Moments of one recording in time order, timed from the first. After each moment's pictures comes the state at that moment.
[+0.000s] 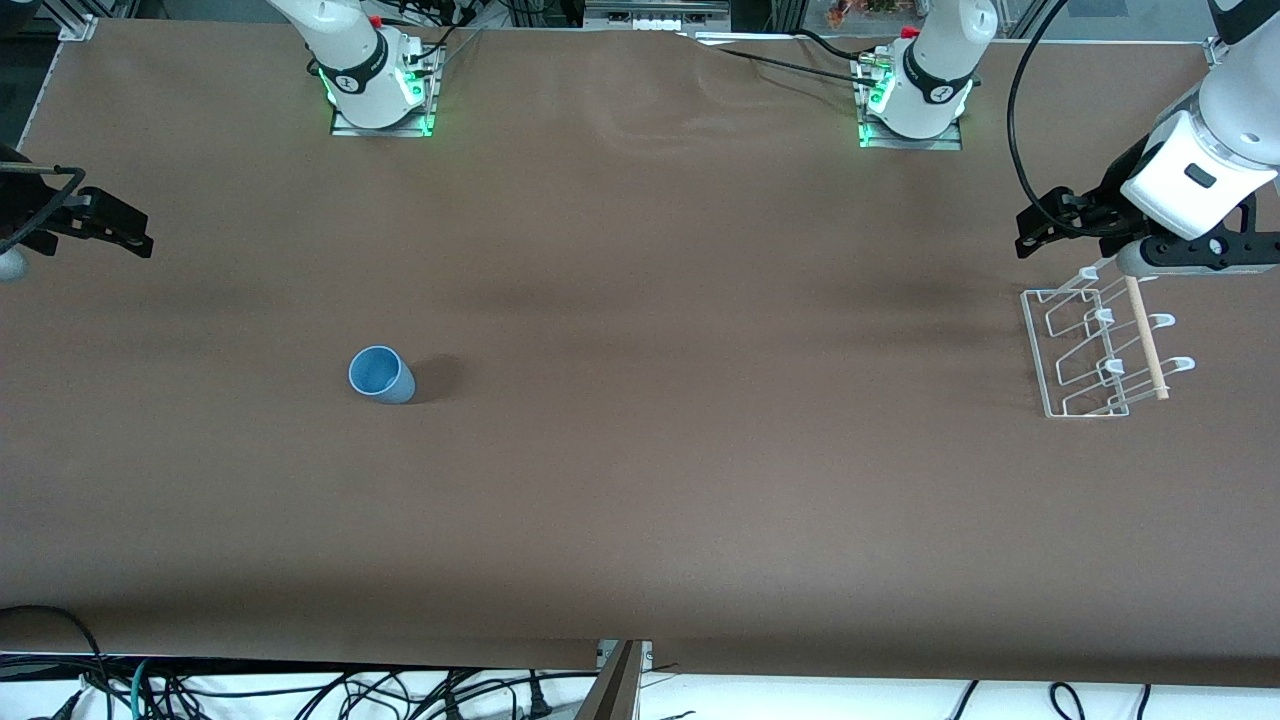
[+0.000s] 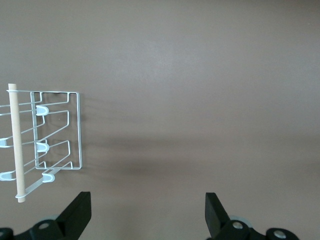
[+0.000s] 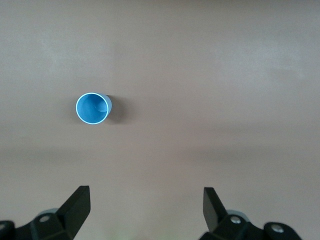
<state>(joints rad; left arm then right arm) -0.05 -0.02 -0.05 -1.66 -0.04 1.60 -0.16 -0.01 0.08 0.01 -1.47 -0.07 1.50 -0.02</state>
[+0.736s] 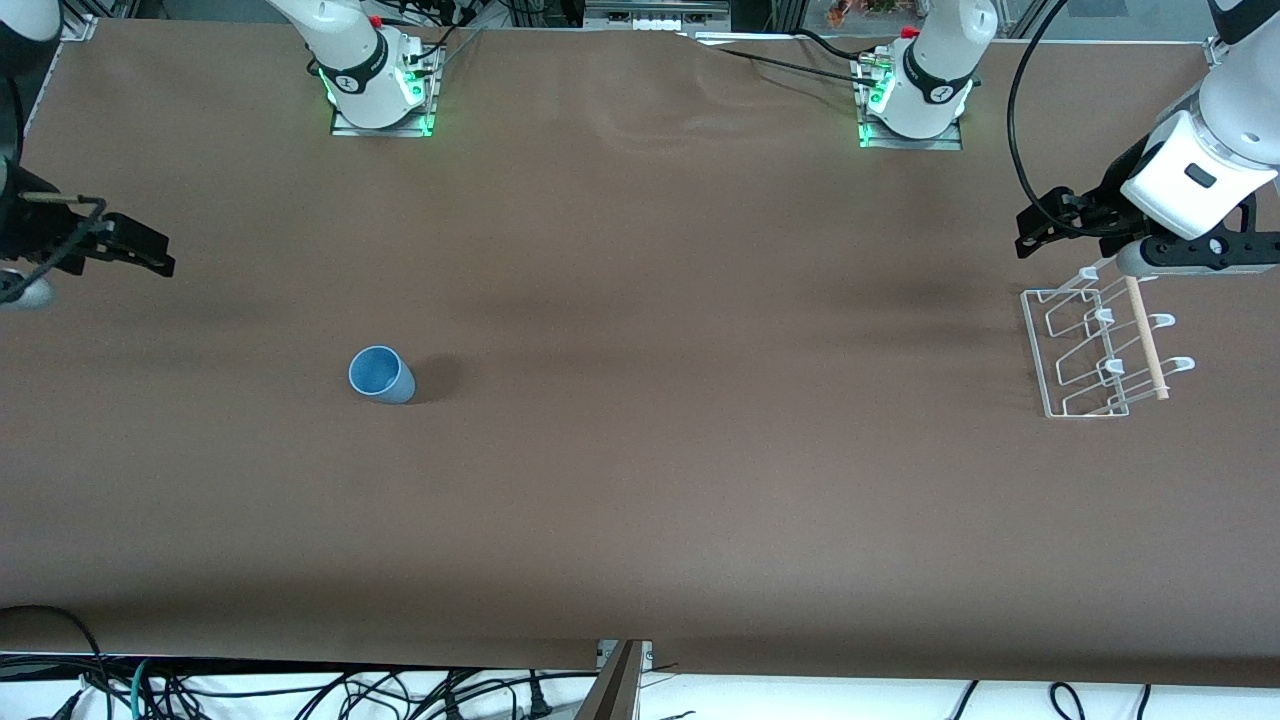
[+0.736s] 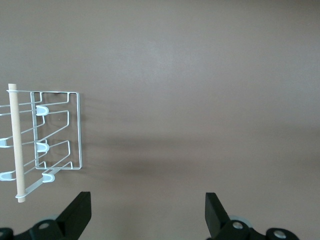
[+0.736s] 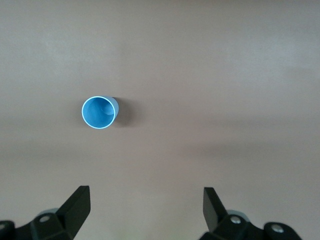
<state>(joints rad) -0.05 -0.02 -0.05 -1.66 -0.04 1.60 -0.16 -0.01 0.15 0.01 -1.47 -0.04 1.53 0.00</state>
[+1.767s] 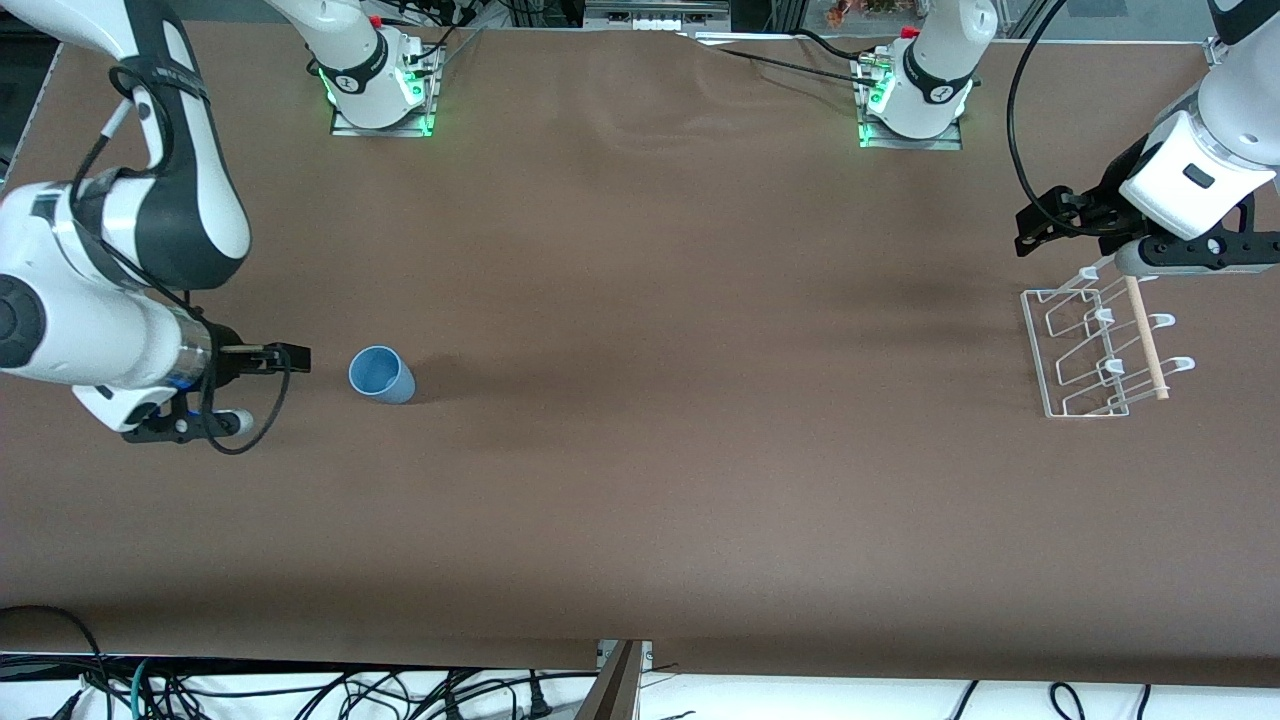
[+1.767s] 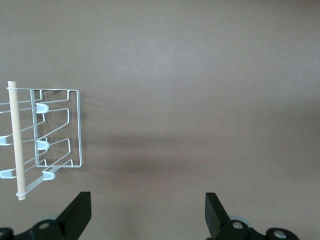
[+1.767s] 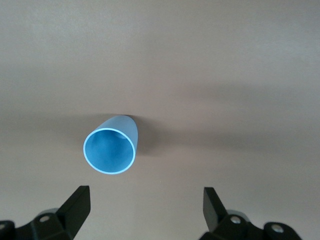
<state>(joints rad) -0.05 -0.02 -0.05 -1.66 -0.04 1.59 -0.16 0.07 0.45 0.02 -1.48 0.00 1.74 0.01</state>
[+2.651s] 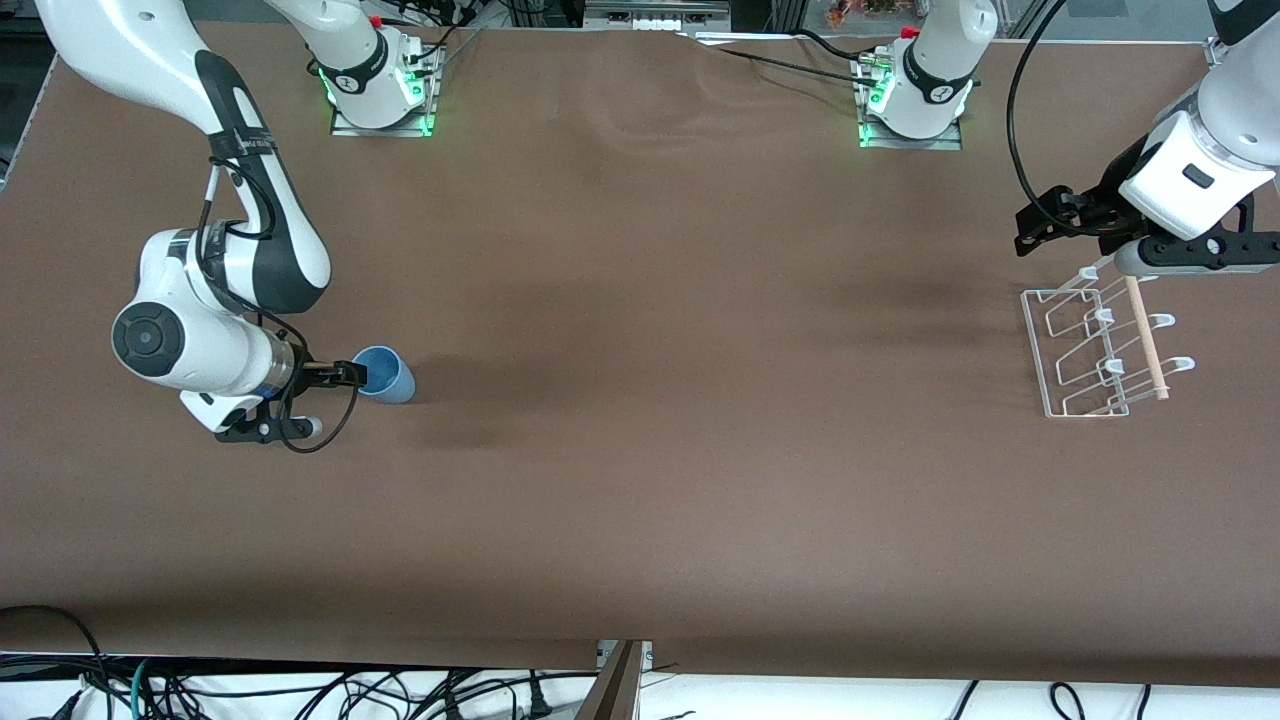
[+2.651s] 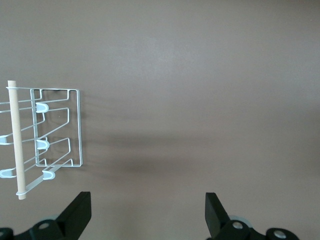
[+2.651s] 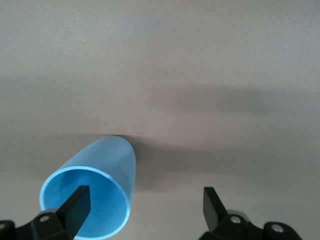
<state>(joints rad) -0.05 -0.02 -0.05 -1.66 -0.04 1.59 -0.16 0.08 0.47 0.02 -1.79 0.00 2.12 0.04</state>
